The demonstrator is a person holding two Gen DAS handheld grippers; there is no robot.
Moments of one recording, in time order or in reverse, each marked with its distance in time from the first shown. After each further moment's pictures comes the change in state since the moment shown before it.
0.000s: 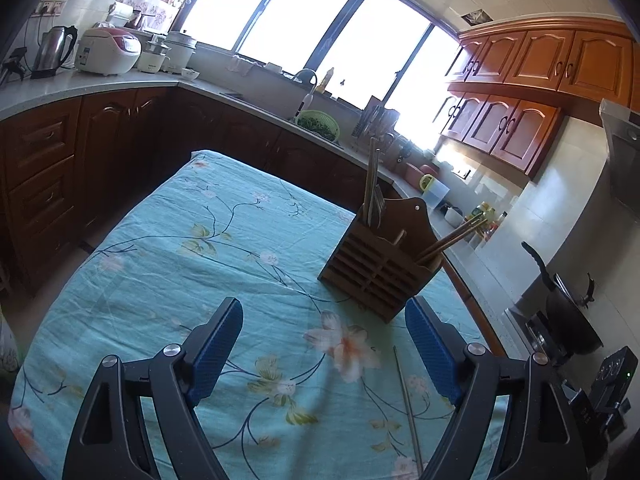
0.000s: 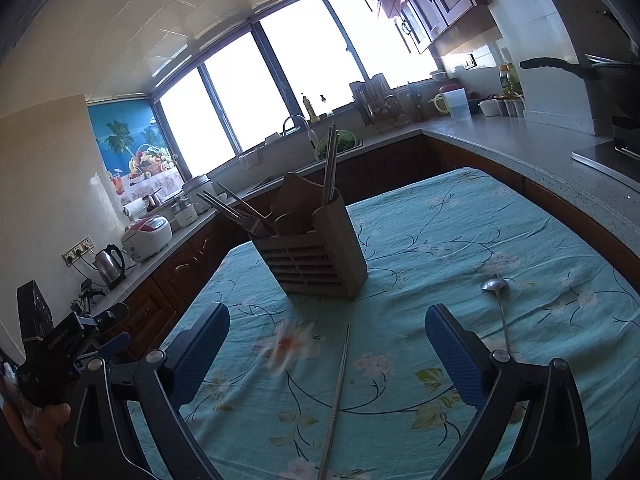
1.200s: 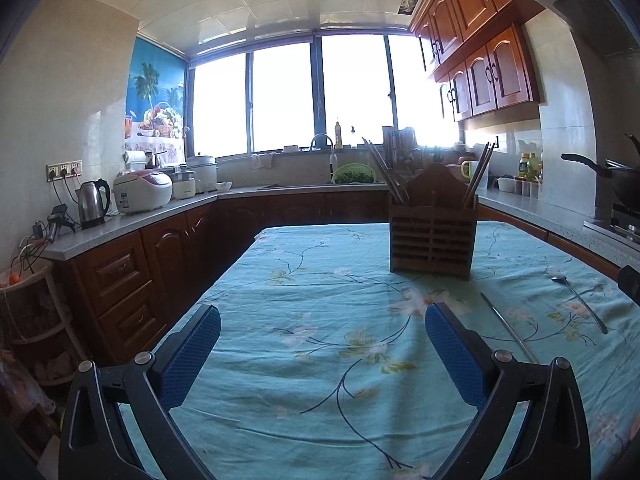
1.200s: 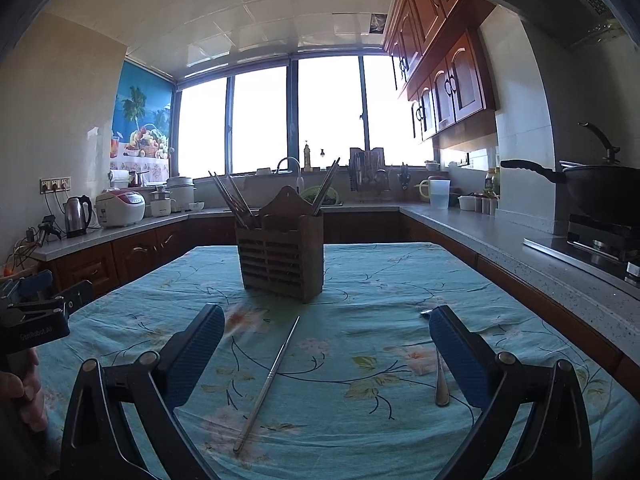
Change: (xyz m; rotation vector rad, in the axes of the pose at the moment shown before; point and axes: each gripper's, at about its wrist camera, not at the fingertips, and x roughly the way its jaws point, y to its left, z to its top) left arm -0.051 -0.033 -0.121 0.458 -0.240 0.321; right arm -0.050 0.015 -0.089 -0.295 -0.236 -0.182
